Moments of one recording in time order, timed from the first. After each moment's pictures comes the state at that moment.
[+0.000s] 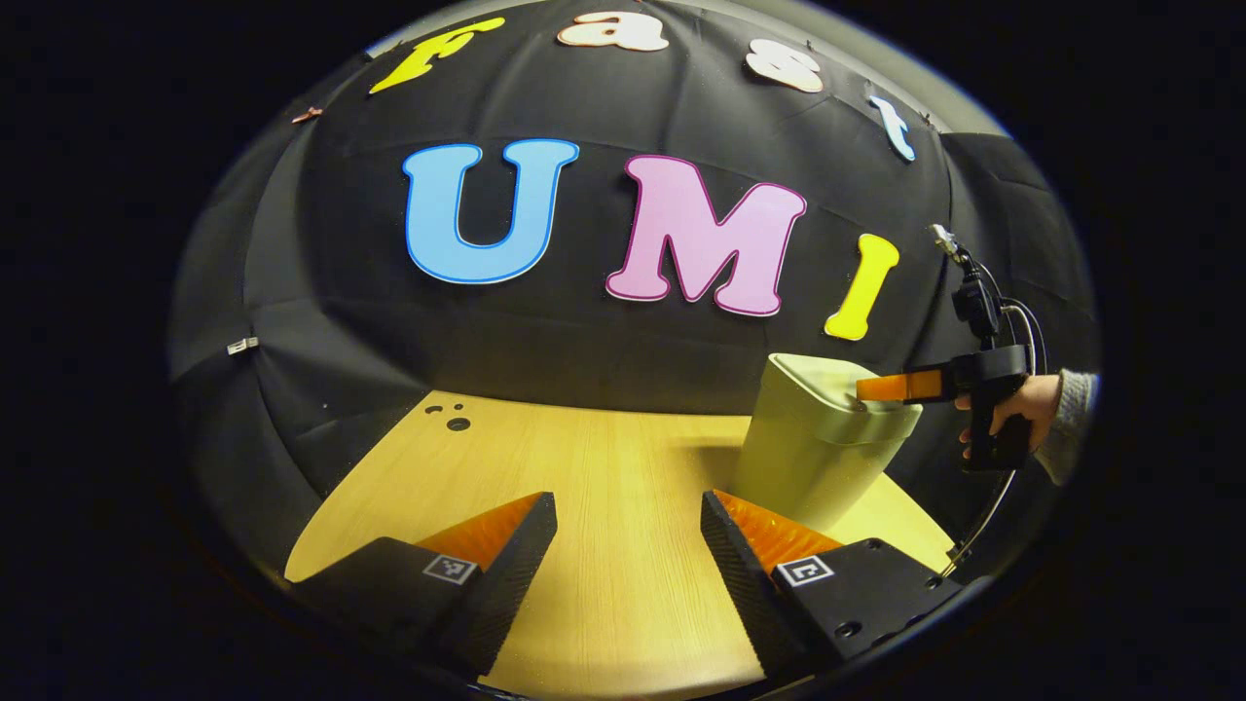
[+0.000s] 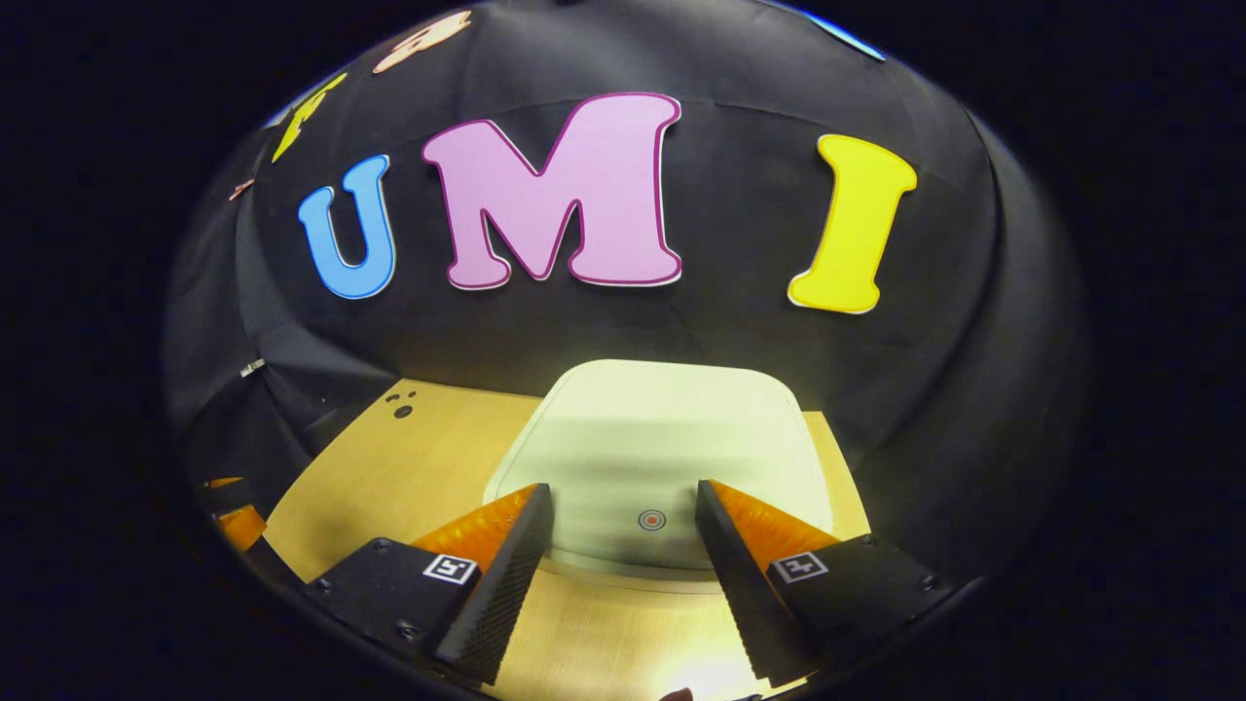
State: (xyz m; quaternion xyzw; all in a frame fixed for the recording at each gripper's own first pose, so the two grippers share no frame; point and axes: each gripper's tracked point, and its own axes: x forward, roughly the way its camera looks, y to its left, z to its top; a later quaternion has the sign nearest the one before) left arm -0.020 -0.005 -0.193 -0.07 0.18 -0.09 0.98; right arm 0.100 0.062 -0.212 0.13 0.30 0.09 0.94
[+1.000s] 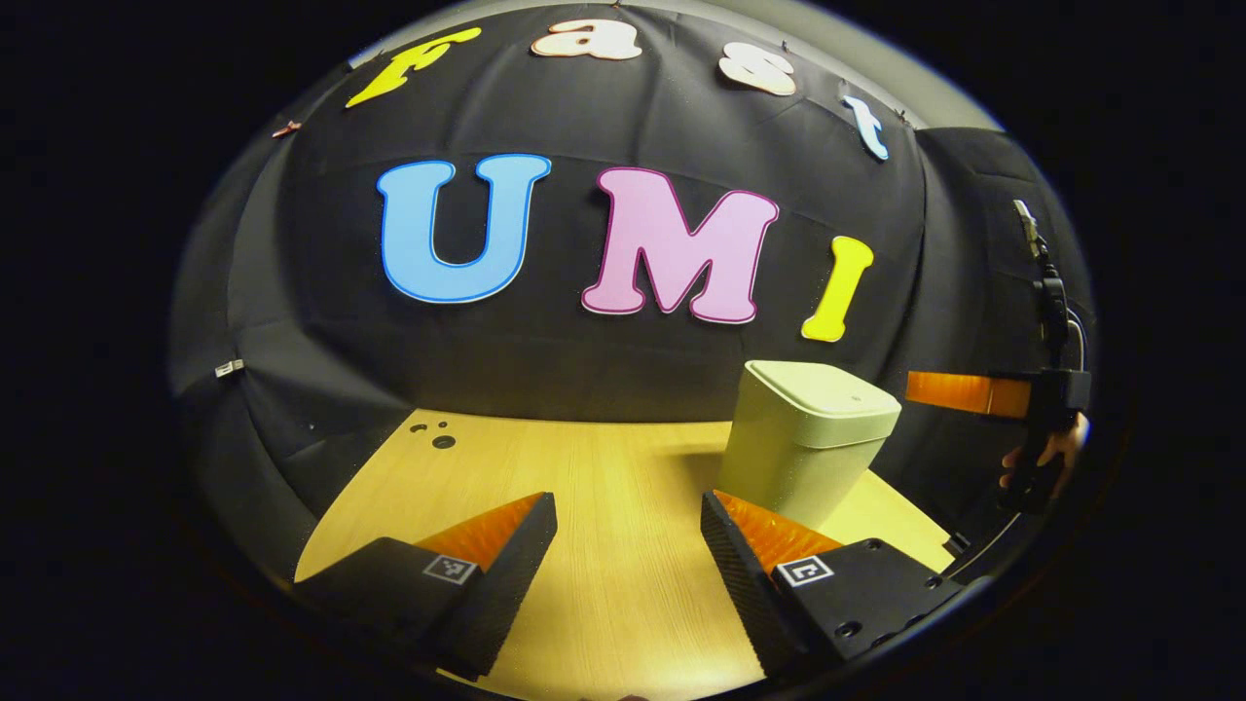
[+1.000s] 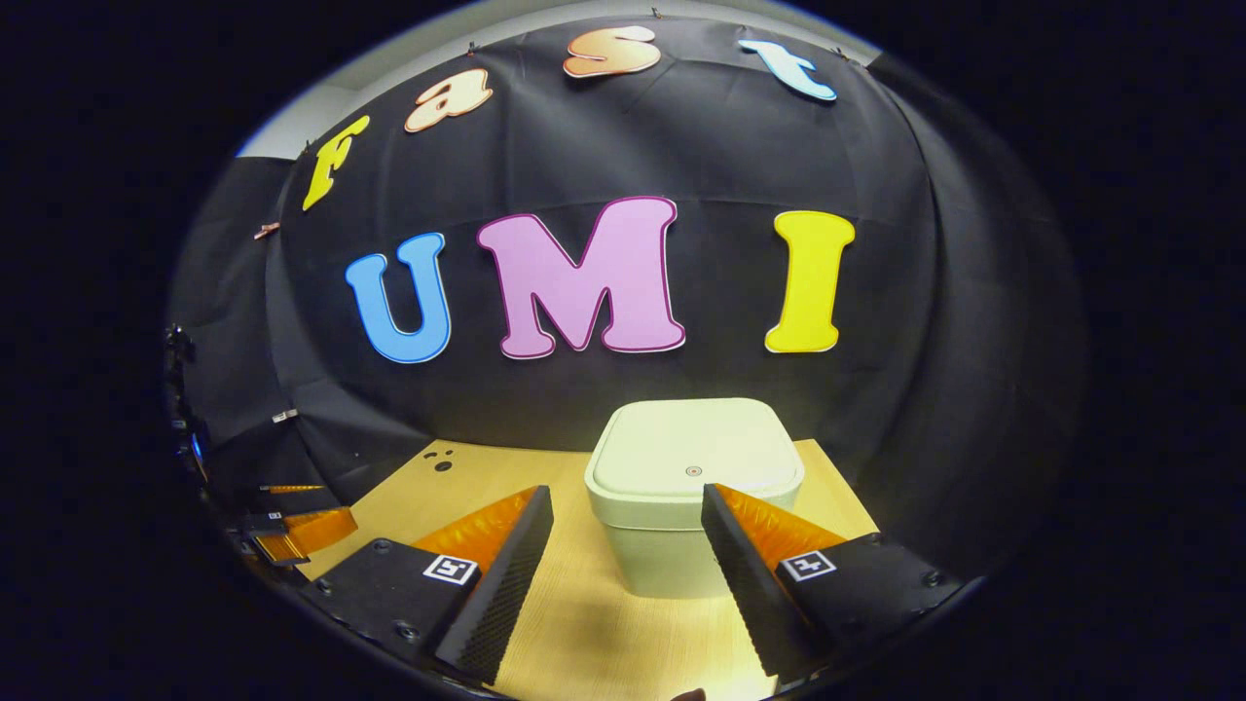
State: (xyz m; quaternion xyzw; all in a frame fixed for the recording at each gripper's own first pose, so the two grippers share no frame) left arm -0.020 -0.015 -0.179 -0.05 0.16 -0.12 0.98; right arm -0.009 0.077 -0.131 0.18 0.17 0.05 0.97
